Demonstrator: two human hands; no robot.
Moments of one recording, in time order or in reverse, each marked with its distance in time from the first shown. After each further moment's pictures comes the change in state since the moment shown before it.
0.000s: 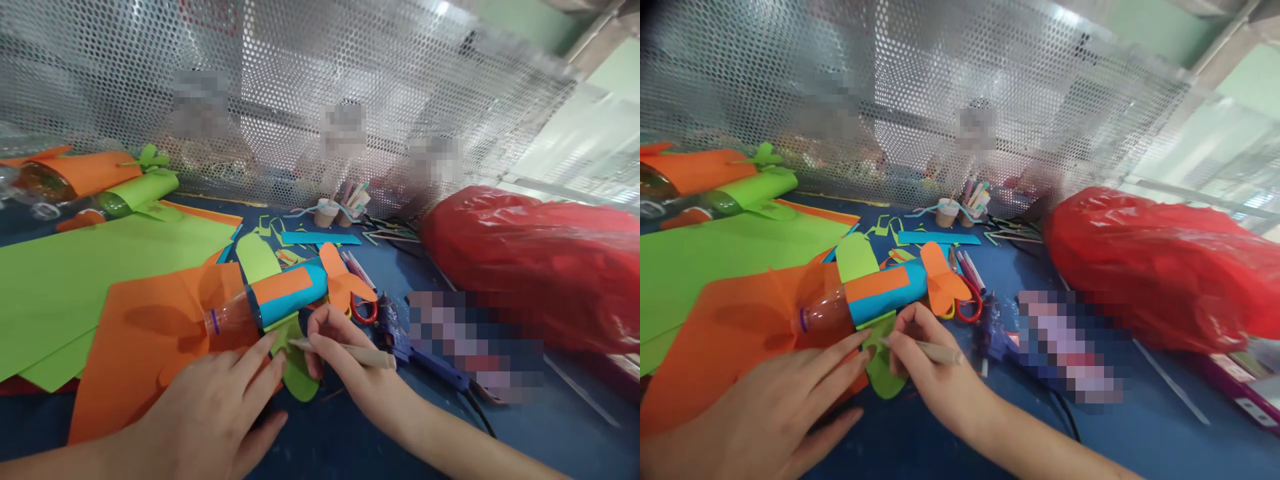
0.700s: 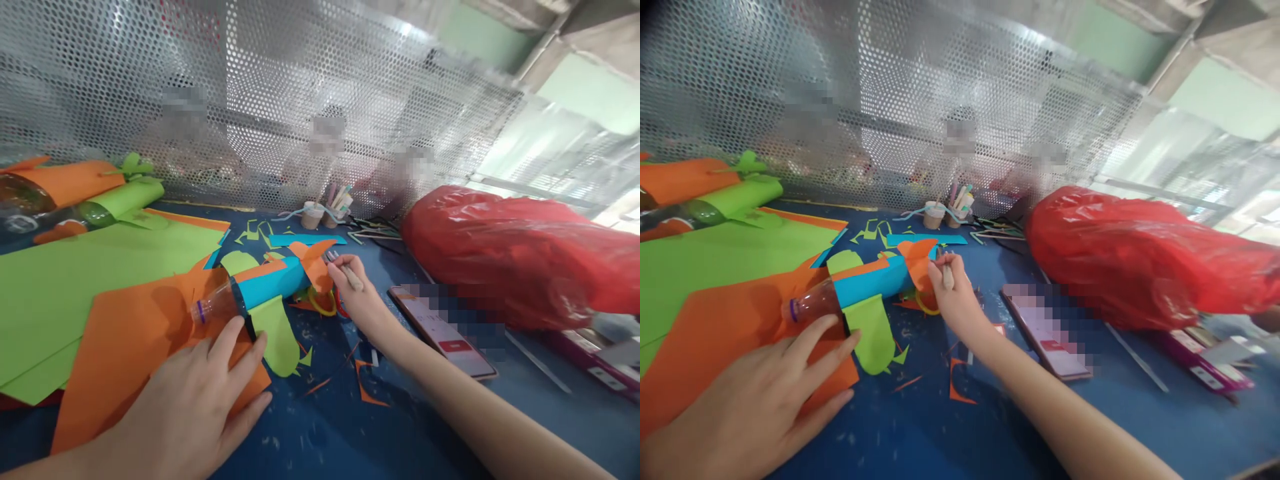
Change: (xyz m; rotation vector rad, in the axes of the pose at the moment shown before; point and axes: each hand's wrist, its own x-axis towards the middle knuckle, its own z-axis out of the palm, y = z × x) left_hand -0.002 -0.003 0.000 0.204 -0.141 -0.123; right_hand 0.048 0.005 -0.057 -0.343 0.598 -0.222
